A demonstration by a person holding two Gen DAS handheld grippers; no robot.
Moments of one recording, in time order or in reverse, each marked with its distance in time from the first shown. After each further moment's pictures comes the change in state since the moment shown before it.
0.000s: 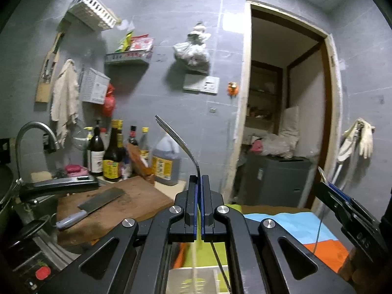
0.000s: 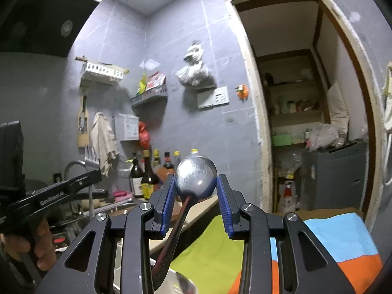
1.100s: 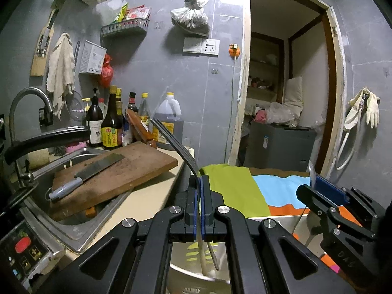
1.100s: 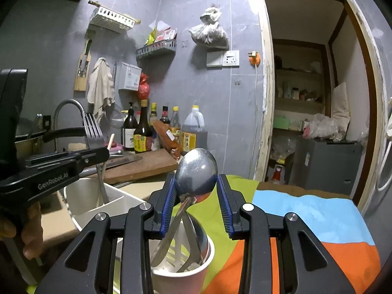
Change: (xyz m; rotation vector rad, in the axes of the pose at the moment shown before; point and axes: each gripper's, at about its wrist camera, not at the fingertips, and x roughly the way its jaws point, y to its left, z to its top) left arm 0.028 -0.004 -0.071 0.036 0.157 0.000; right arm 0.030 0.027 -0.073 -0.156 0.186 -0.058
